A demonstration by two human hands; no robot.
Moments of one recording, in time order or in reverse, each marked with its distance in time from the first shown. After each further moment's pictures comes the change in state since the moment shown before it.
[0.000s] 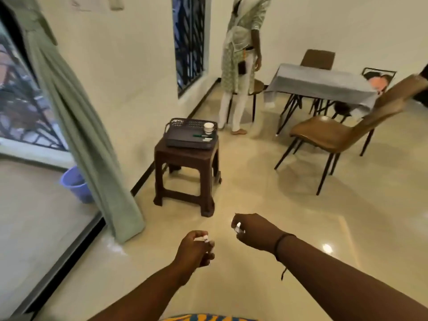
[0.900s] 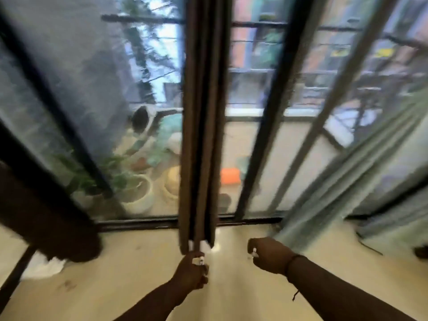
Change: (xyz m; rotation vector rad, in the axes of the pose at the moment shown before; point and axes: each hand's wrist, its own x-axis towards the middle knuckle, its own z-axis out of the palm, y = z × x) left_hand -0.653 -0.453 -0.552 -0.650 0.893 -0.123; right_hand -0.353 -0.703 0.467 -0.531 -0.600 -0.986
